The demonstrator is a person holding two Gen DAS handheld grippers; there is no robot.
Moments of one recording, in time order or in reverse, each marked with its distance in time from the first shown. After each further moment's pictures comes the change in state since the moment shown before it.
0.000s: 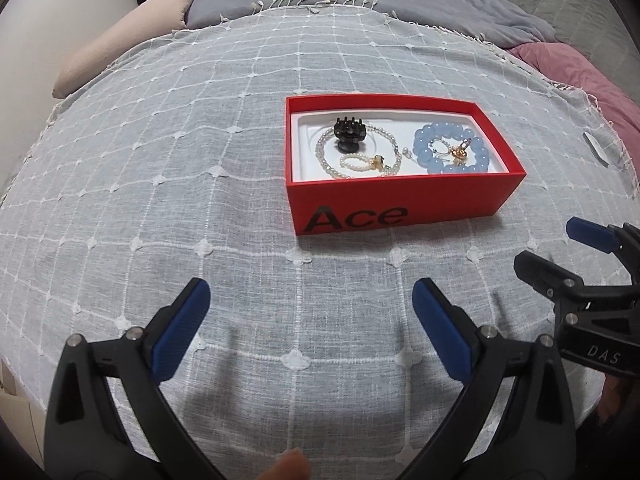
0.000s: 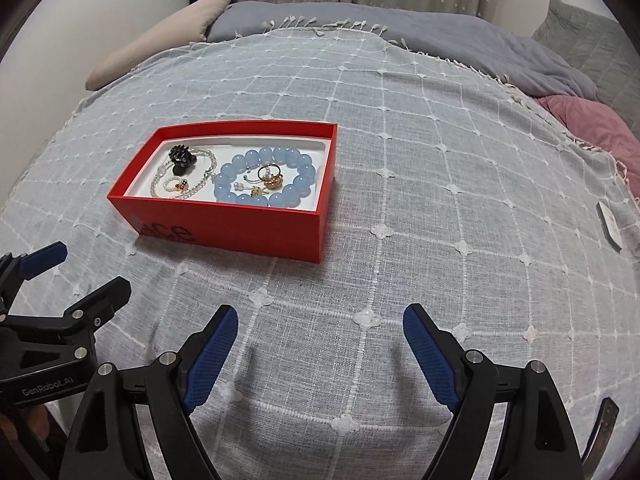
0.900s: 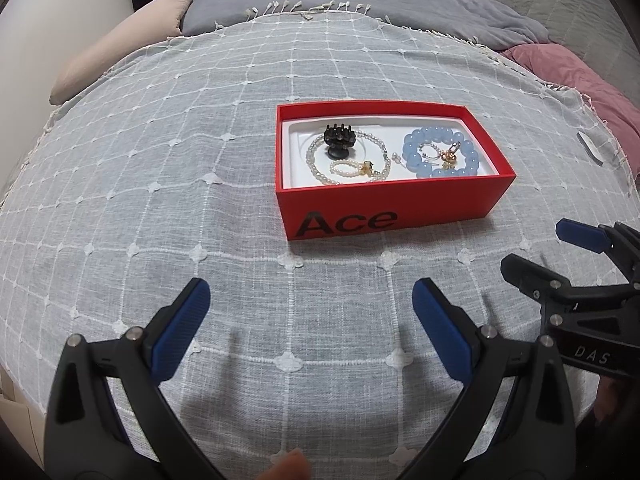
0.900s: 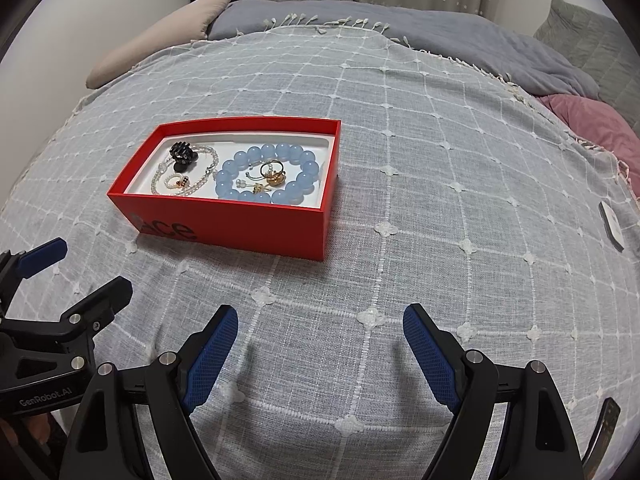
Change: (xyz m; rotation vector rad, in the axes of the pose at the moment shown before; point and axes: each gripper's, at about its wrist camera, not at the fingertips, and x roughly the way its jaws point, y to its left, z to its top) left arm -0.004 -0.003 0.000 0.014 -0.019 -0.011; right arm 0.002 0.002 0.000 0.001 0.006 0.003
